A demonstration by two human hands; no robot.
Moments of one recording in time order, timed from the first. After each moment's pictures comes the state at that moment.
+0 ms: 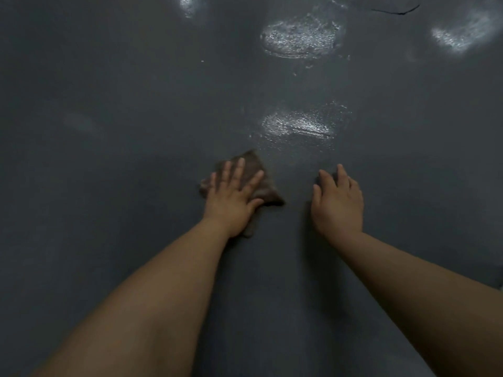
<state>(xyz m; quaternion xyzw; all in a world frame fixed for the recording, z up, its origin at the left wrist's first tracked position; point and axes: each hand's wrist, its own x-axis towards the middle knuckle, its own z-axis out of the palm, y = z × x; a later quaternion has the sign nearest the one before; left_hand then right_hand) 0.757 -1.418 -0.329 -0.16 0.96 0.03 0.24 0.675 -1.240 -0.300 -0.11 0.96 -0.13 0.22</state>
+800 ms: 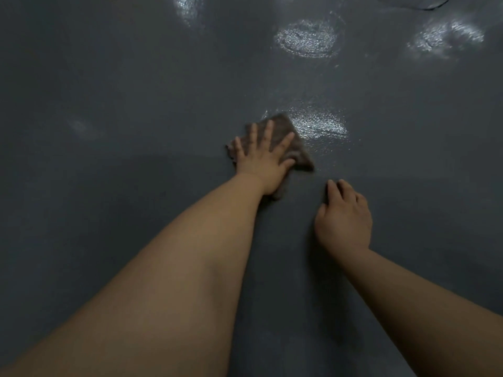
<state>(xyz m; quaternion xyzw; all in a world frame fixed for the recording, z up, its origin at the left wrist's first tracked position) 0.677 -1.460 -0.332 -0.15 0.96 0.10 0.22 0.705 -1.287 -0.318 -0.08 0.97 -0.11 0.20</state>
